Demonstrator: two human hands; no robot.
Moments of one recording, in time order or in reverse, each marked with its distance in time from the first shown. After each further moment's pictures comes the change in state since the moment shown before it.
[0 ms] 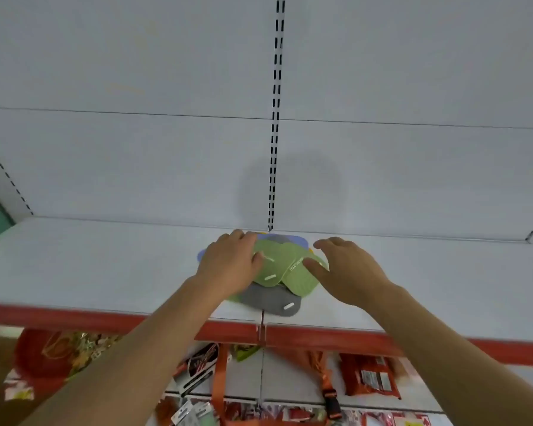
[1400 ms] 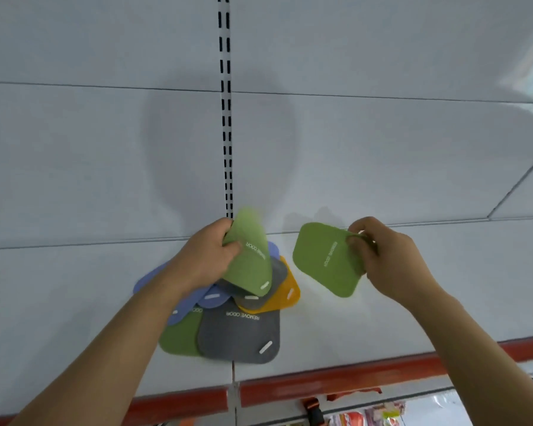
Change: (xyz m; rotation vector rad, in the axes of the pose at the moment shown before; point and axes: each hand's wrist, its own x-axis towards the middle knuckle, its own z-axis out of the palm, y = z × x) left_hand 0.091 -0.005 0.010 -0.762 -0.241 -0.066; right_hand 0.029 0.088 -0.005 0.338 0.300 0.252
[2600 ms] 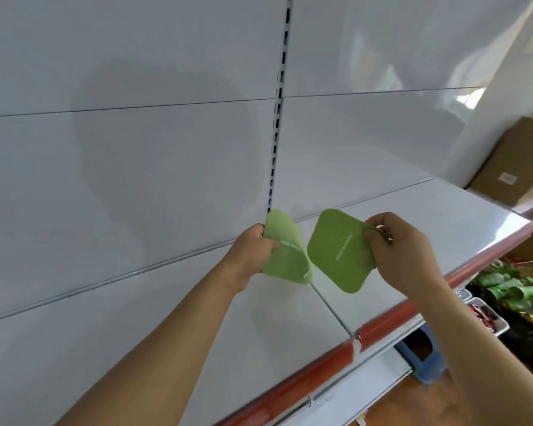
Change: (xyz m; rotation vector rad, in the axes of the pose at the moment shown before) left_hand 0.179 0.340 0.484 -0.431 -0.407 -0.088; right_hand 0.005 0.413 -0.308 -0.010 0.338 0.443
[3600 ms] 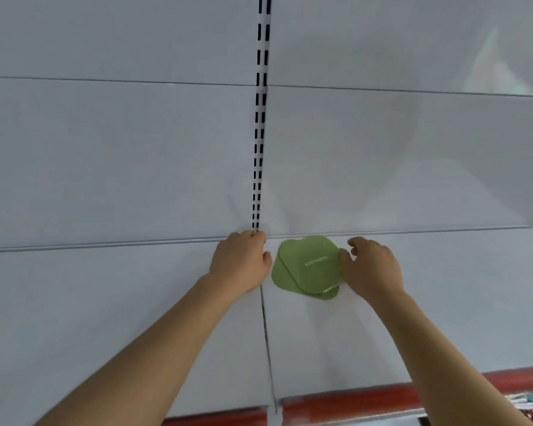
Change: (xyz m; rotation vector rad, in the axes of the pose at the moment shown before) left_hand 0.074 -0.012 0.073 1.112 0.421 0.073; right_hand 0.160 0.102 0.080 -0.319 -0.352 -0.120
